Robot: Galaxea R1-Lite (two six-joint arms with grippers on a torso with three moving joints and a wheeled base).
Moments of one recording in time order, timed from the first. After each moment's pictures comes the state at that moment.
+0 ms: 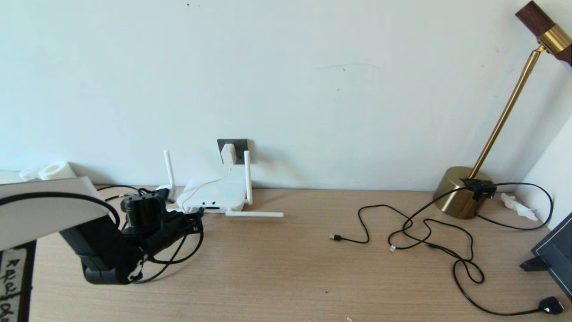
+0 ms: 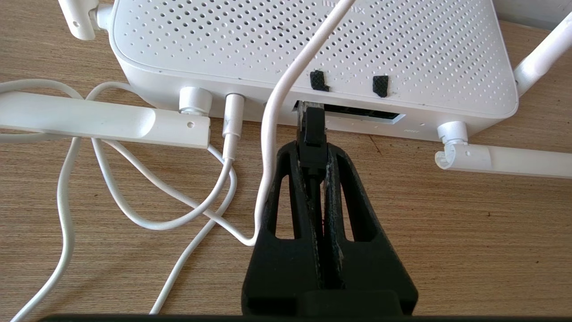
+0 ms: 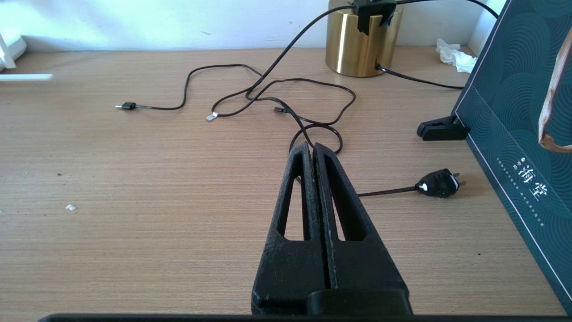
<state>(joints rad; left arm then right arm) -0.03 2.27 -0.74 -1.17 -0.12 -0.11 0.00 0.00 0.00 0.00 -0.03 0.04</state>
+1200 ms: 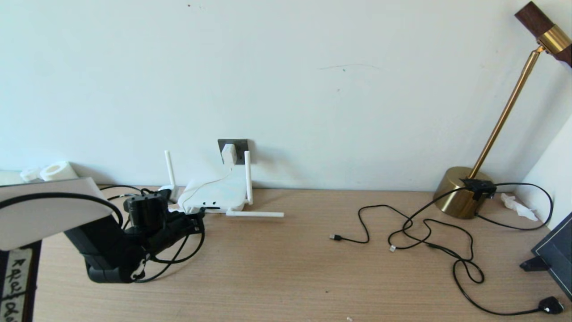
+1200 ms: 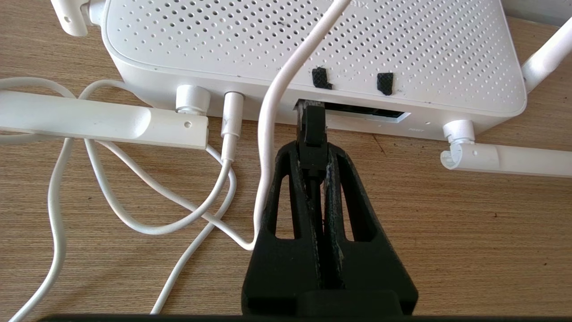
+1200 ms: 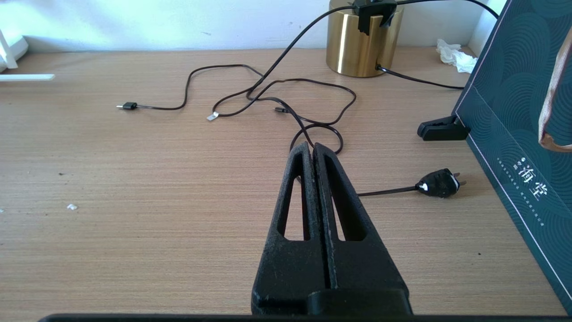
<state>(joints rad) -0.03 2.29 -0.77 -1.17 -0.12 -0.11 0.00 0.00 0.00 0.00 -0.02 0.04</state>
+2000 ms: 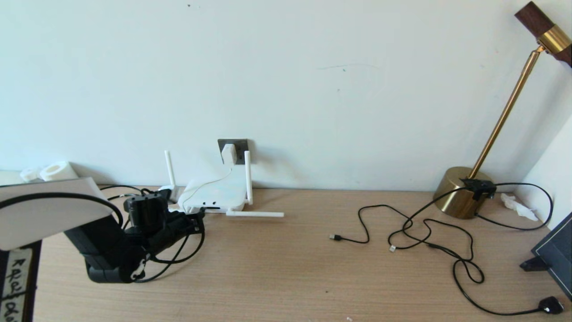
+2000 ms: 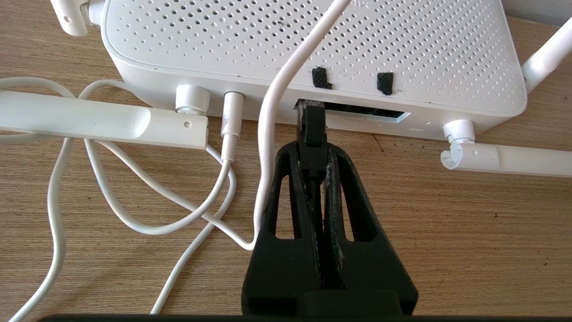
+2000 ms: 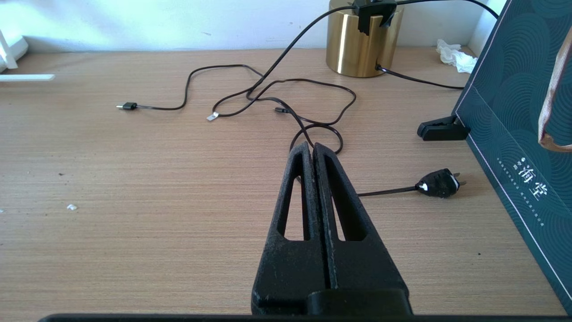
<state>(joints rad) -0.03 2.29 -0.77 -1.17 -0.12 -0.11 0.00 0.00 0.00 0.00 -0.02 0.04</state>
